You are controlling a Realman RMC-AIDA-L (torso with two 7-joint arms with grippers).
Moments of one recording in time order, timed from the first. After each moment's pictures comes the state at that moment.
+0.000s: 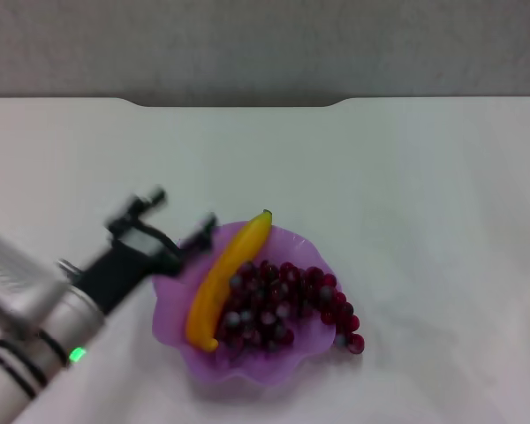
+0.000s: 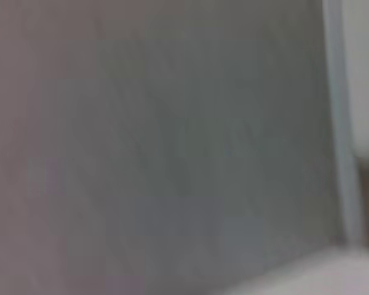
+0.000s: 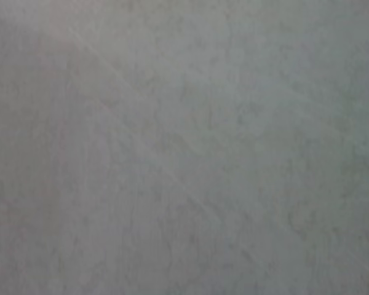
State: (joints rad) left arm -0.41 -2.04 -0.86 -0.36 2.74 1.04 -0.22; right arm 0.31 2.01 -0.94 -0.20 -0.75 -1.52 0.52
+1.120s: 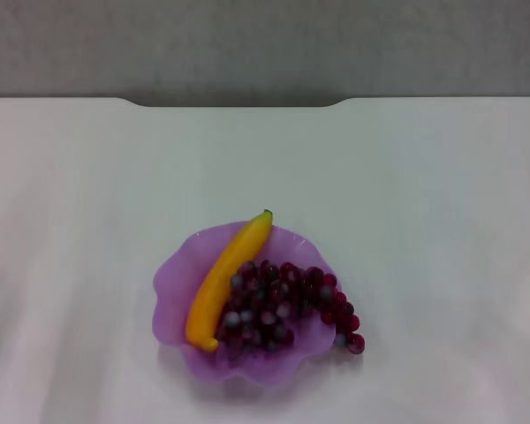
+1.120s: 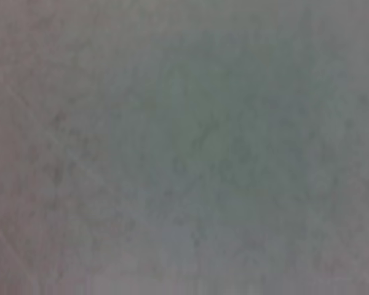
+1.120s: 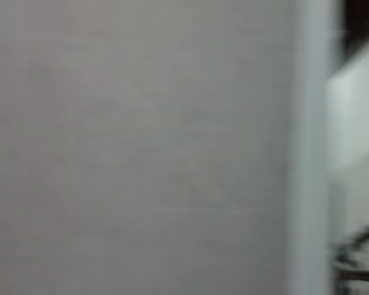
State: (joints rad) left arm -0.35 -2.04 -1.05 -0.24 2.29 1.14 -0.16; right arm 0.36 2.01 -0.62 -0.01 -0.67 -1.51 0.18
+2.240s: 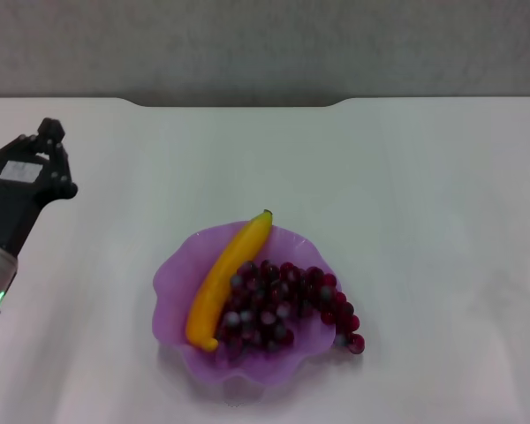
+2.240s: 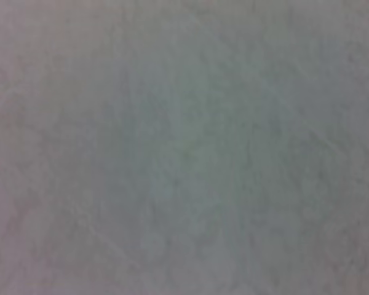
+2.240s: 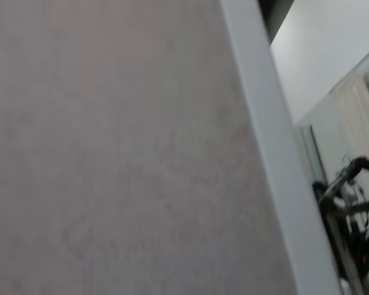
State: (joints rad) left arm -0.48 -2.03 -0.83 -0.20 2.33 1.25 -0.13; right arm 0.42 1.99 -0.58 -0.15 -0.67 -1.27 0.52
